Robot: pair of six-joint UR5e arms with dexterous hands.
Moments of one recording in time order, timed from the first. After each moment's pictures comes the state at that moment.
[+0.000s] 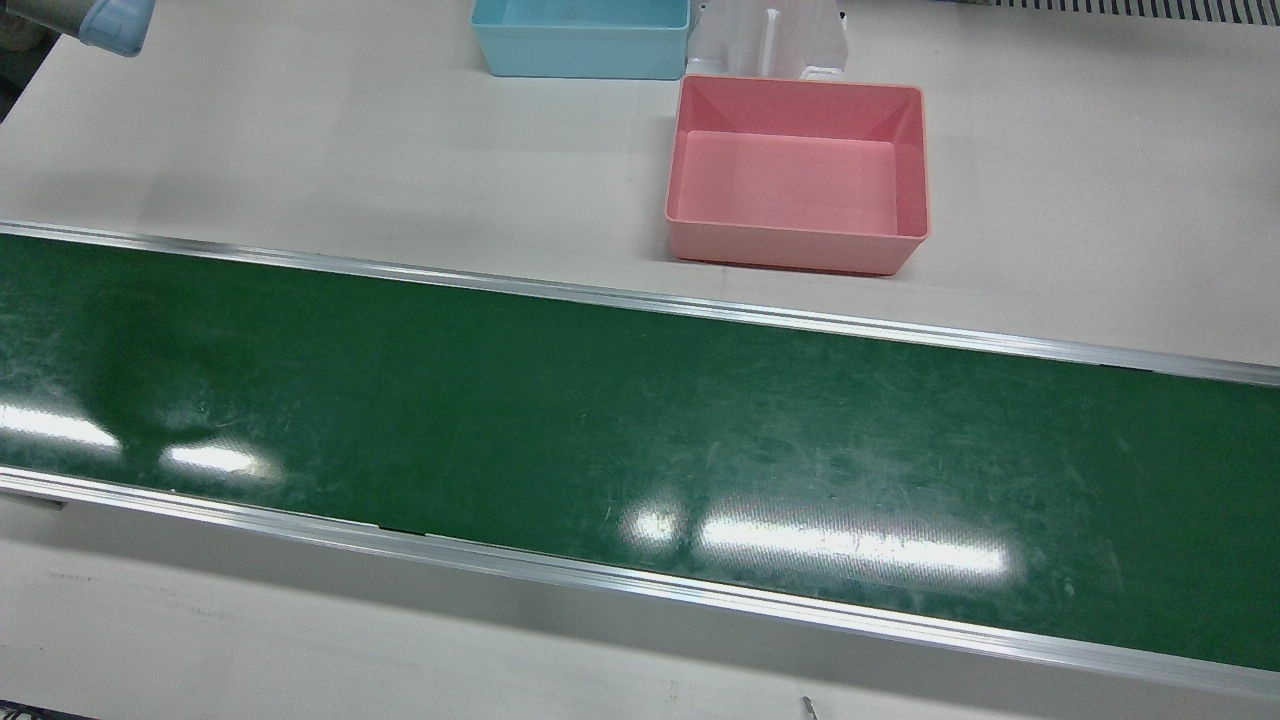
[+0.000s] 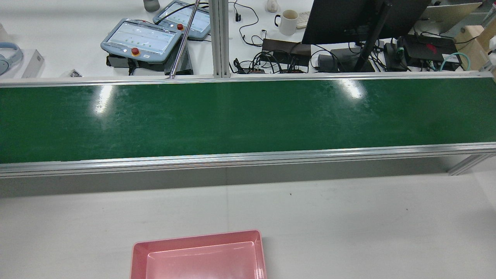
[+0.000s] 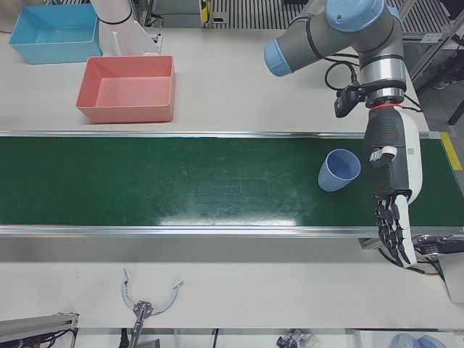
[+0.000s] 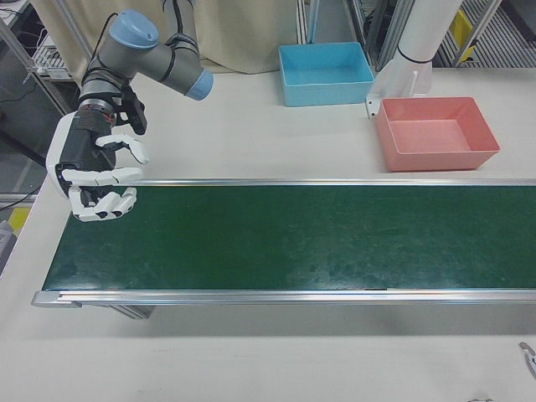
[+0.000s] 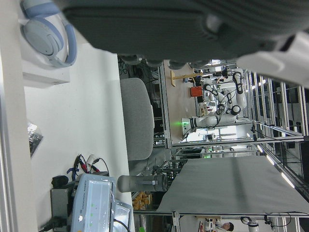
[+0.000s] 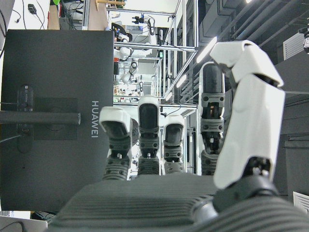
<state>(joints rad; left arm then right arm) -1.42 -1.88 -1.71 0.65 1.61 0.09 1.41 -1.62 1.74 -3.06 -1.43 -0.02</state>
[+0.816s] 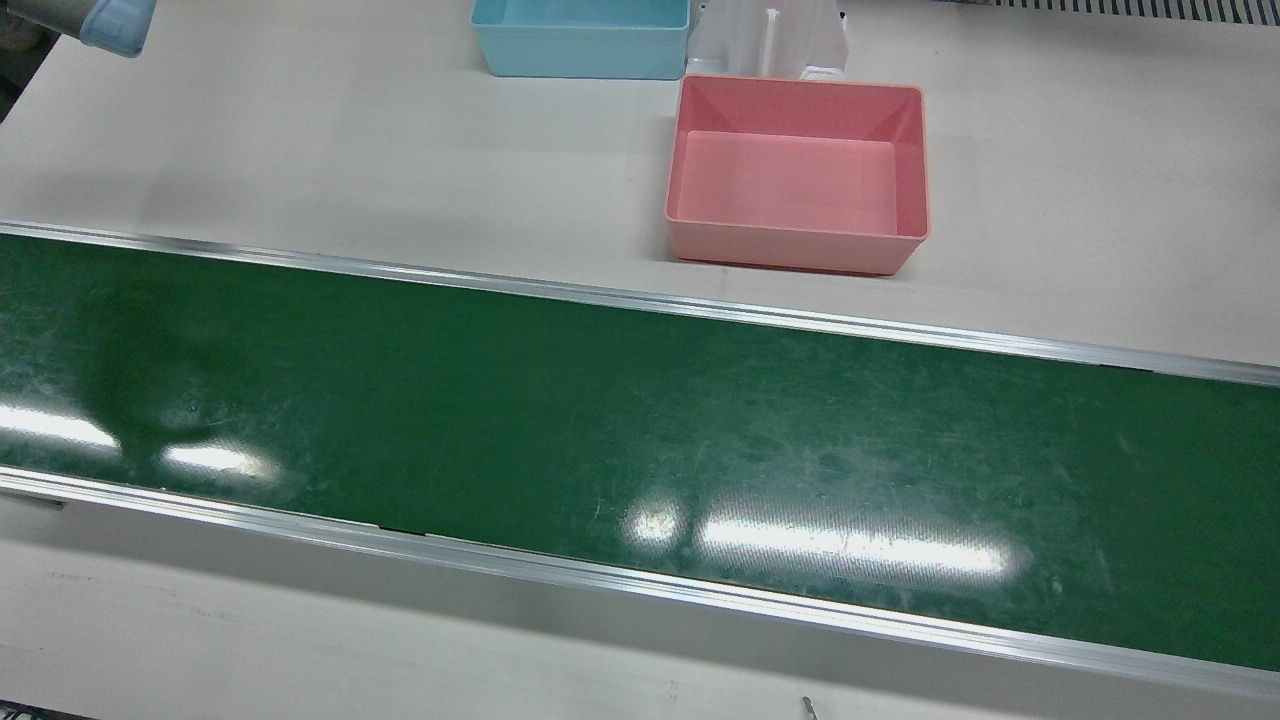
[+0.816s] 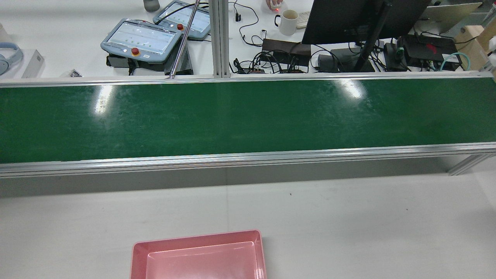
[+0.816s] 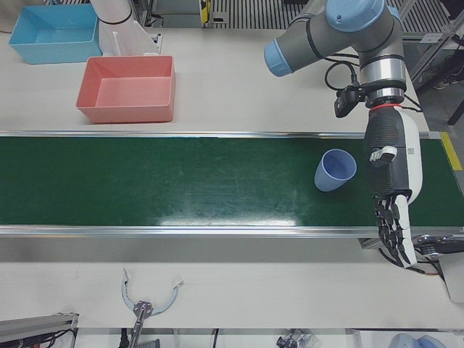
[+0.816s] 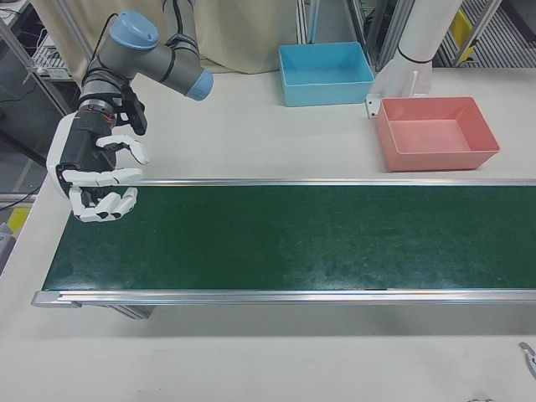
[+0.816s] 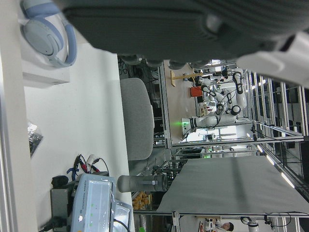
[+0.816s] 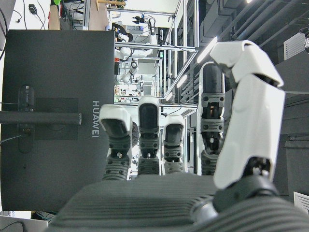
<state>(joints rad) -1.42 -1.88 -1.71 0.65 1.61 0.09 1.41 -1.62 1.74 -3.06 -1.43 -0.02</state>
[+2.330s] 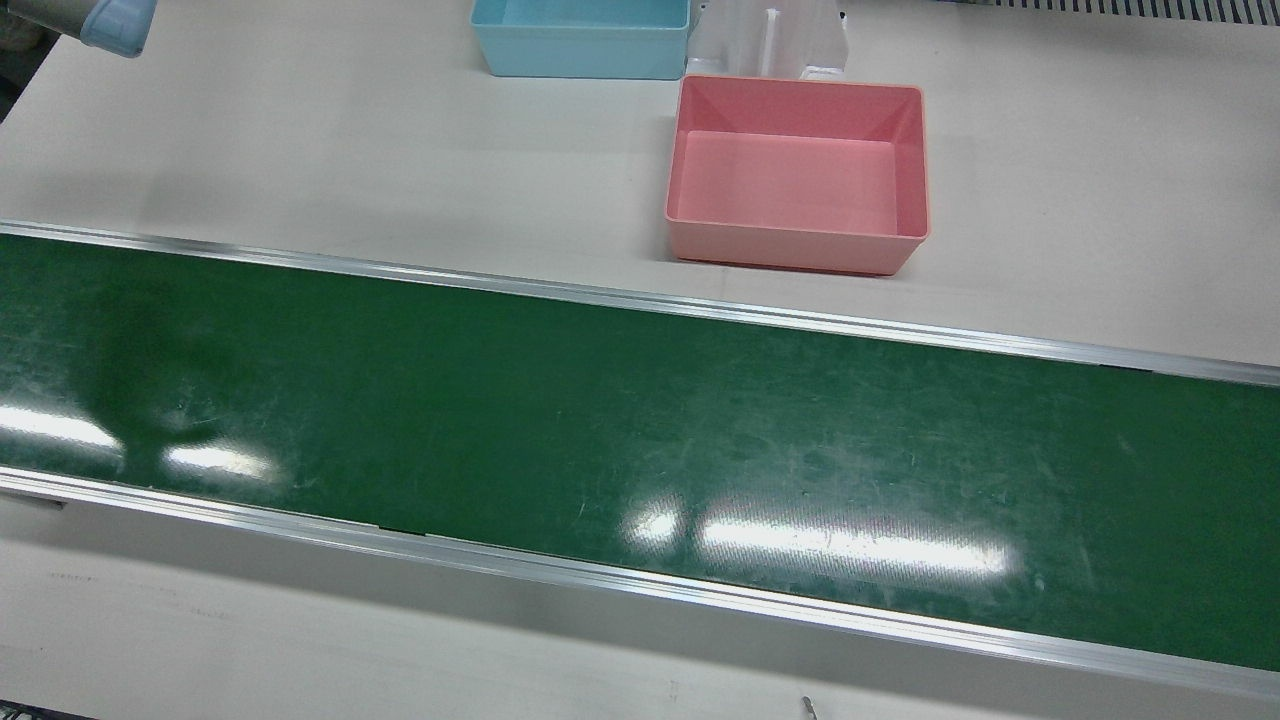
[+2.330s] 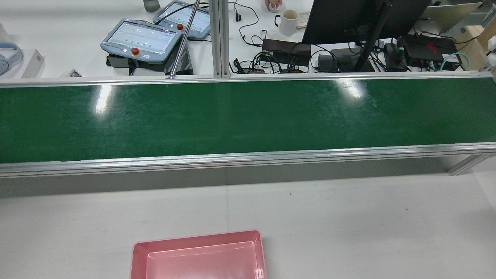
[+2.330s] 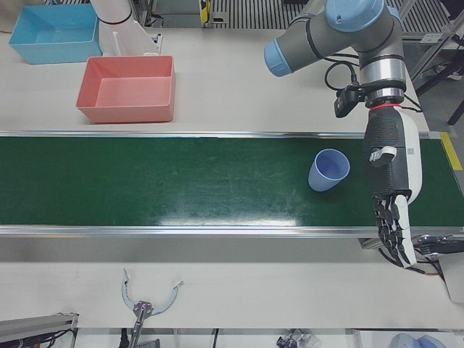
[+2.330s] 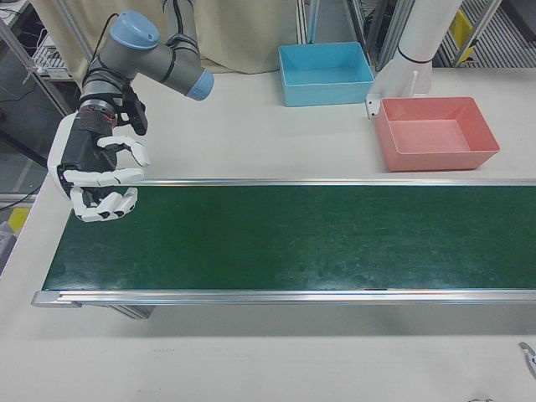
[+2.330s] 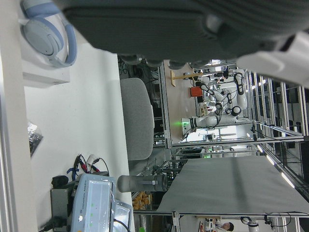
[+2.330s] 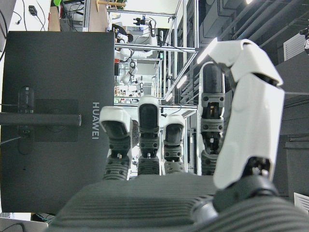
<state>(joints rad) -1.42 -1.88 -1.71 0.65 1.61 0.09 1.41 -1.62 1.74 -3.06 -1.43 -0.02</state>
